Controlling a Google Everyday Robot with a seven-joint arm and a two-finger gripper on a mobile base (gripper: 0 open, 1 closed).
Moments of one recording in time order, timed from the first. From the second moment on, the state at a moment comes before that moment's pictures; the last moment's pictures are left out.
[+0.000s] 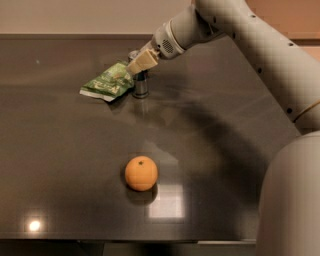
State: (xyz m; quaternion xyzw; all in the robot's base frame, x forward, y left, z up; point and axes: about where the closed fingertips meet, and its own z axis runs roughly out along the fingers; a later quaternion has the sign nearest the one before) arm 0.705 0.053 0.922 -0.53 0.72 0.25 0.37
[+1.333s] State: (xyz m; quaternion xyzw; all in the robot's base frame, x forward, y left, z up) arm 0.625 -0.026 0.963 -0.53 0.70 0.30 0.36
